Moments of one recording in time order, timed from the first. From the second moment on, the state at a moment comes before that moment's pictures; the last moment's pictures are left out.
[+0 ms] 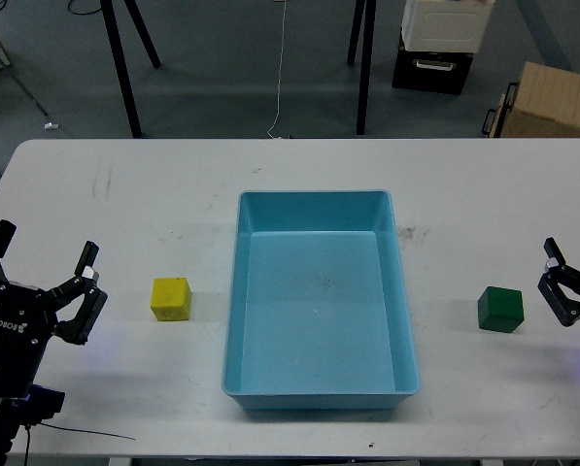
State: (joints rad) left arm 0.40 -0.04 -1.69 -1.77 -0.28 -0.49 0.45; right arm -0.38 -0.47 1.40 1.73 0.42 0.35 0.14
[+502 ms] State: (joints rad) left arm 0.29 -0.04 -1.69 -1.77 -0.27 -0.49 0.44; right arm -0.23 -0.74 1.38 1.67 0.40 0.43 0.05
